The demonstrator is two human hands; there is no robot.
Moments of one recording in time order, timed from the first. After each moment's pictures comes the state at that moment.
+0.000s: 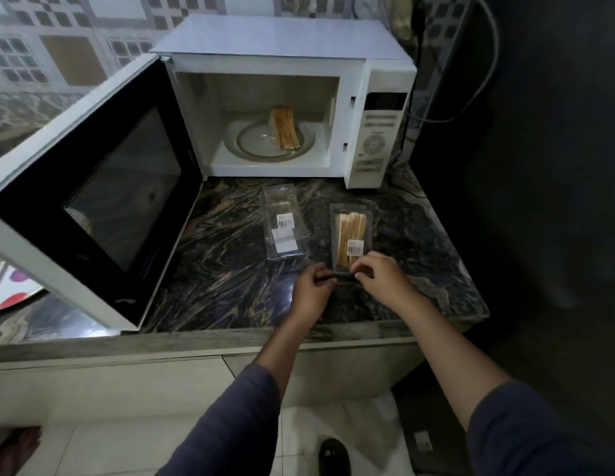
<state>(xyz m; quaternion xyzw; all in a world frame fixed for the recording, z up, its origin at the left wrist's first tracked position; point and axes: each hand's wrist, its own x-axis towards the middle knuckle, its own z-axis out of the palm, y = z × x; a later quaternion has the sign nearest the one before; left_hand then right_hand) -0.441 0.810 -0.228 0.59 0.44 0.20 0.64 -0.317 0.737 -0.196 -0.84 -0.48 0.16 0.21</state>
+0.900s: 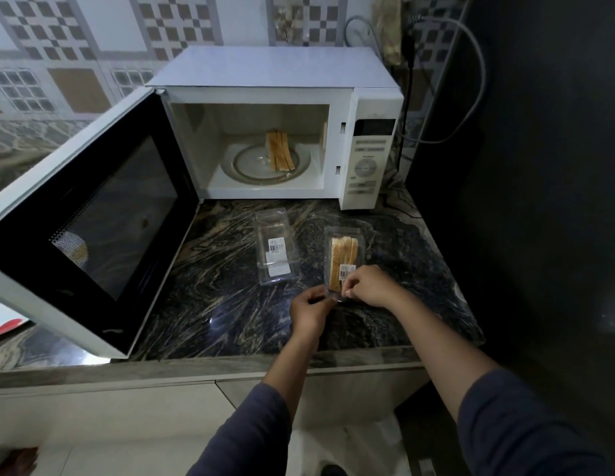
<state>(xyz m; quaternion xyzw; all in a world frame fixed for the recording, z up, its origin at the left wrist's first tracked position) -0.418 0.803 -0.229 0.48 0.48 0.27 0.68 -0.293 0.764 -0.174 -0.84 -0.45 0.29 0.13</state>
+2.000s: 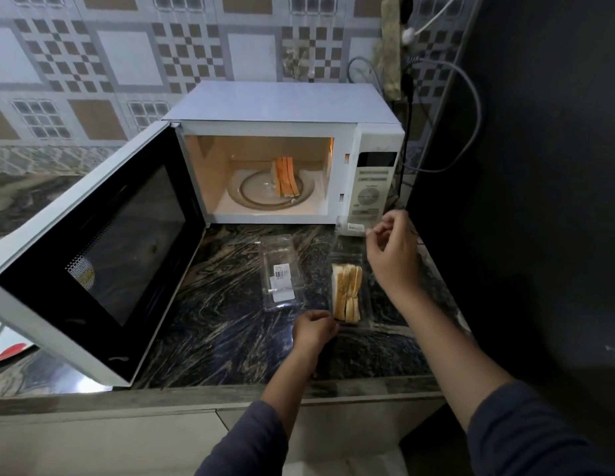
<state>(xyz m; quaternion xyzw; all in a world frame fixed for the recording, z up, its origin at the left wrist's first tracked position) -0.414 0.823 -0.218 0.45 0.51 0.18 0.71 -0.285 0.782 -0.107 -0.75 -0.44 -0.13 0.48</state>
